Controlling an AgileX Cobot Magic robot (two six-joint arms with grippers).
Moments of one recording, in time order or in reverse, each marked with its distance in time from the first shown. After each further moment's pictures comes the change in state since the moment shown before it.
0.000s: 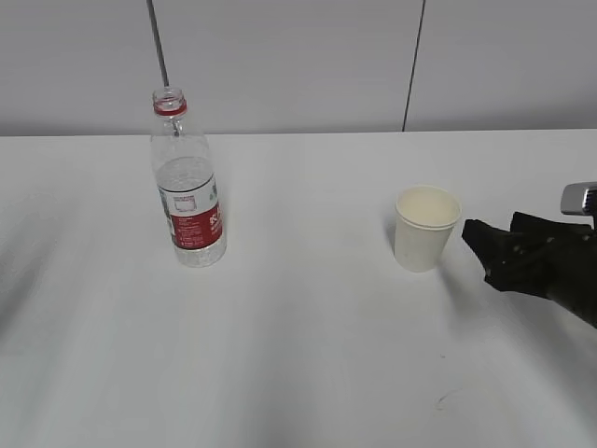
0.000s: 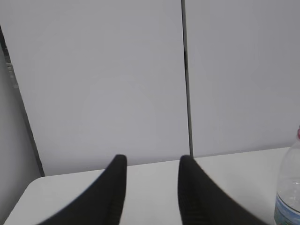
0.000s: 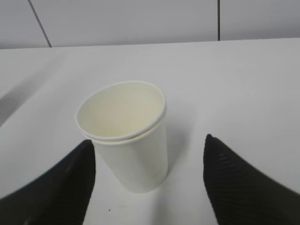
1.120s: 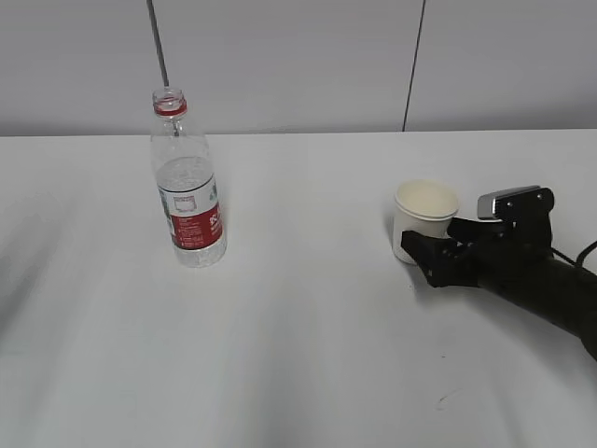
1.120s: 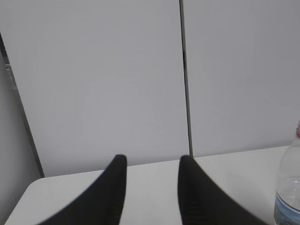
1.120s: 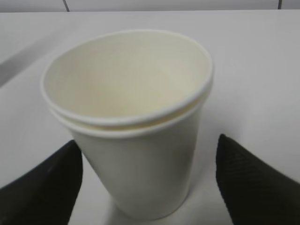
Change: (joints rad) left arm 0.000 0.000 0.000 0.009 0.001 0.000; right arm 0.003 0.363 -0.324 -0.173 -0.004 0.008
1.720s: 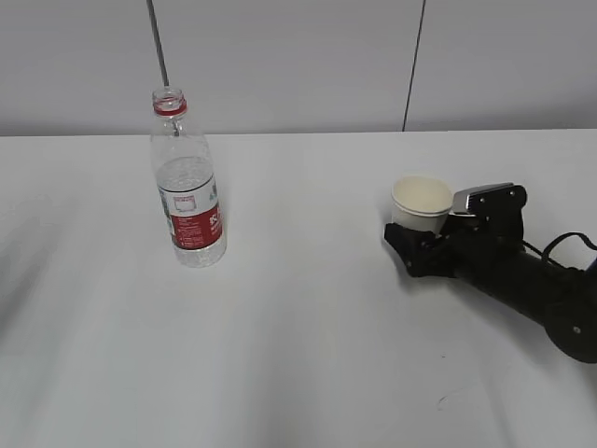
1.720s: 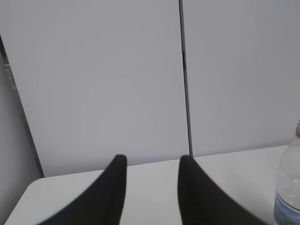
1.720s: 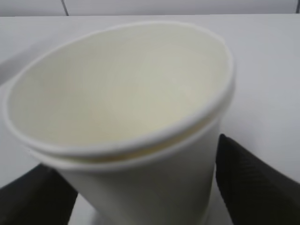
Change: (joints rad) left arm 0.000 0.000 0.000 0.002 0.000 0.000; right arm 0.052 0.101 -0.131 0.051 0.000 0.006
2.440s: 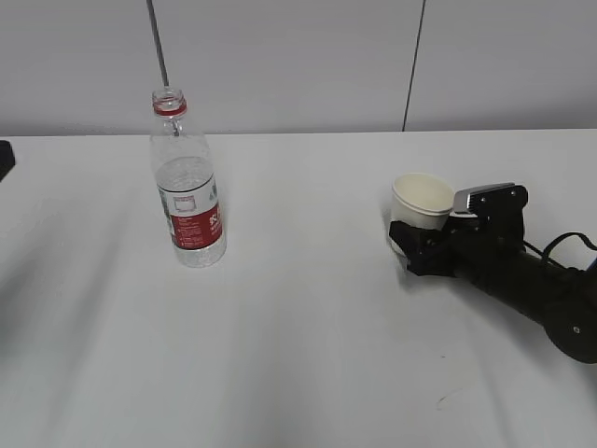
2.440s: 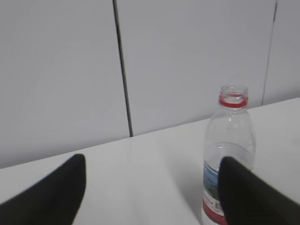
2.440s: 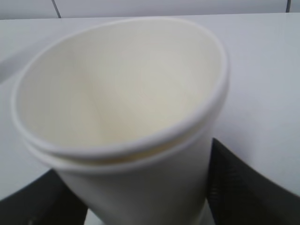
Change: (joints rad) left arm 0.000 0.124 0.000 0.392 -0.086 -0.325; right arm 0.000 0.002 0.000 0.017 -0.004 0.000
